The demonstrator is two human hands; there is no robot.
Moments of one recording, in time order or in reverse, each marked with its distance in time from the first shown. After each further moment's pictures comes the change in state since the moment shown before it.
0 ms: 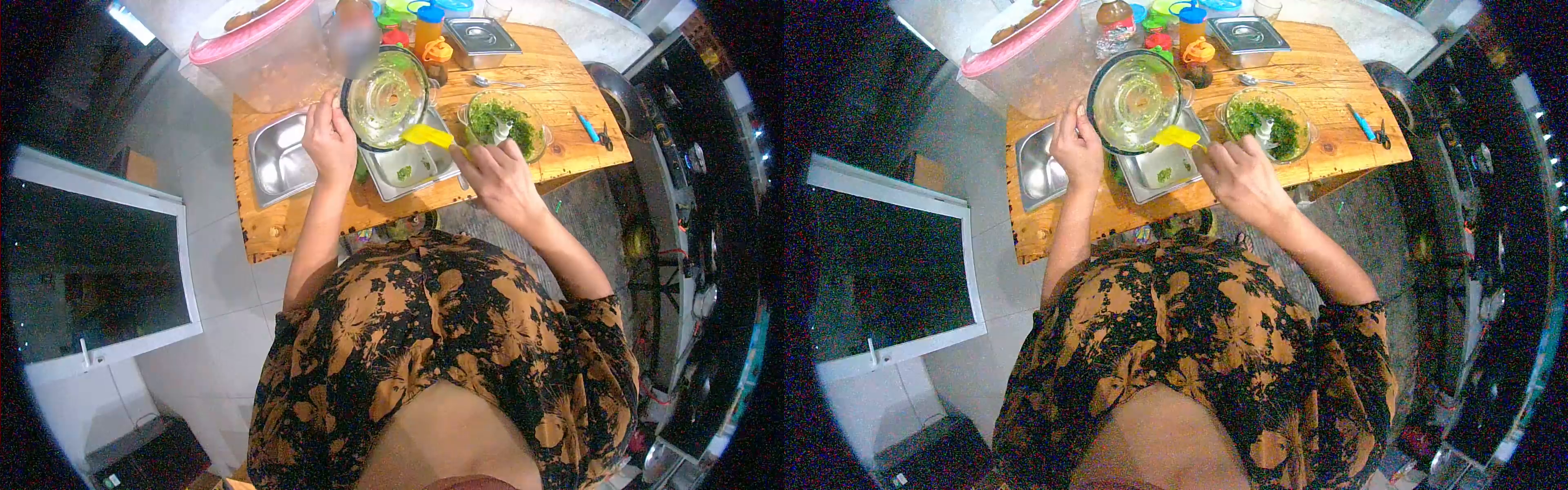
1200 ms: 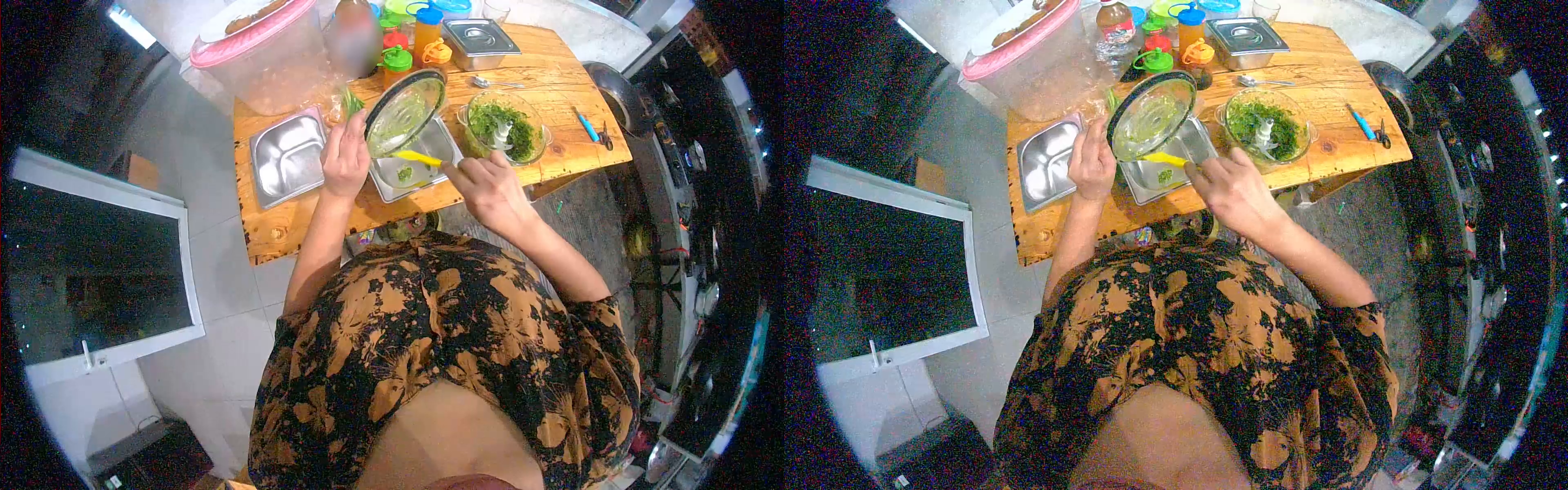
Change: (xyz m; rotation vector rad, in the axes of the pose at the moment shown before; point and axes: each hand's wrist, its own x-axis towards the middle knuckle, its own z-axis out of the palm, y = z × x) left_hand -0.024 0.001 -0.003 0.069 0.019 0.391; right_hand -0.003 -0.014 0.004 0.163 -0.016 0.039
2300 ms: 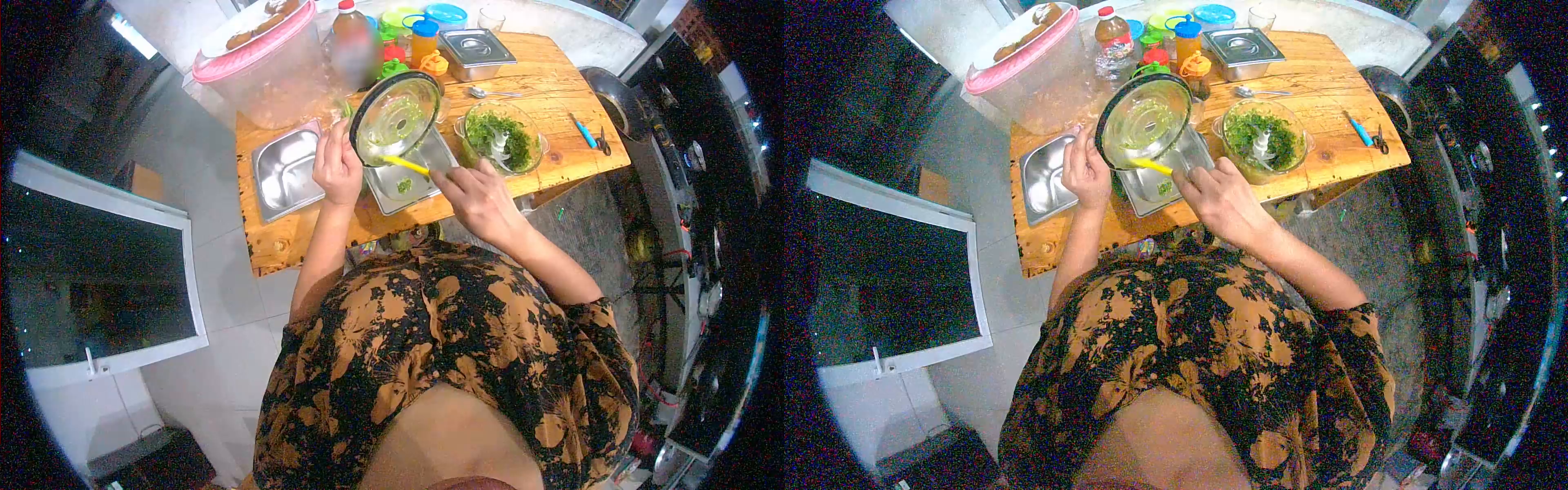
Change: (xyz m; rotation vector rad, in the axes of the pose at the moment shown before) left_hand 0.002 -0.003 0.006 -0.074 0.072 -0.209; right_hand 0.006 -0.004 0.005 0.042 0.080 0.019
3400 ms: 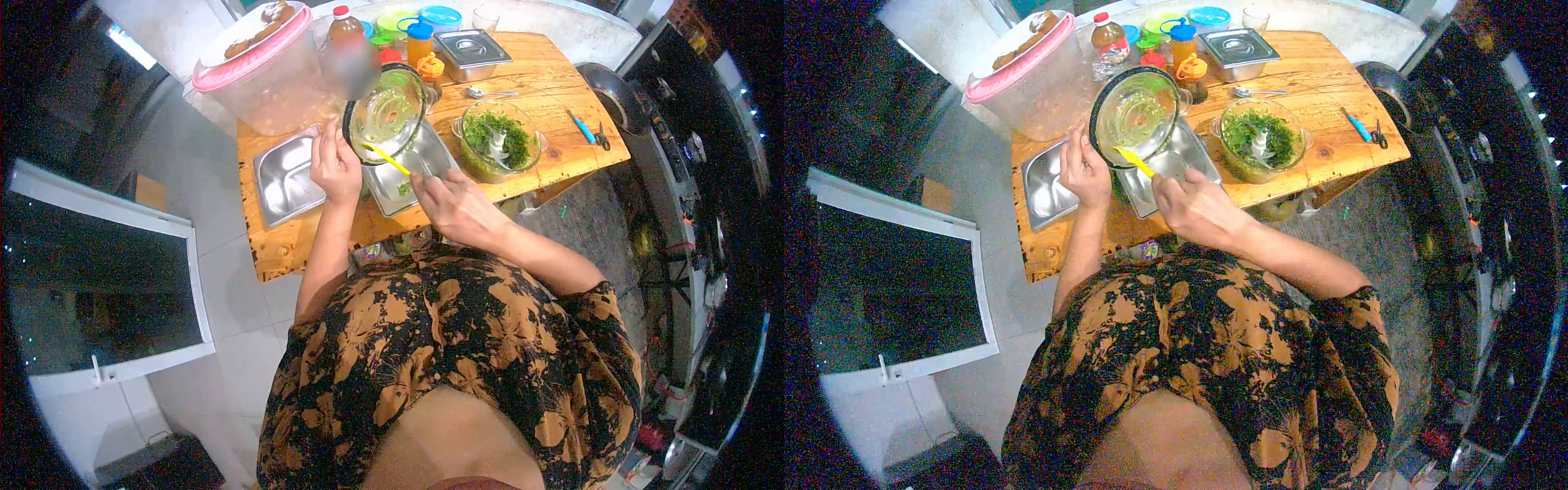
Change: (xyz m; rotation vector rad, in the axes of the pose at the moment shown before) left_hand 0.010 0.002 0.004 0.047 0.047 -0.034; right_hand 0.016 -0.021 0.004 -0.083 -0.058 -0.134
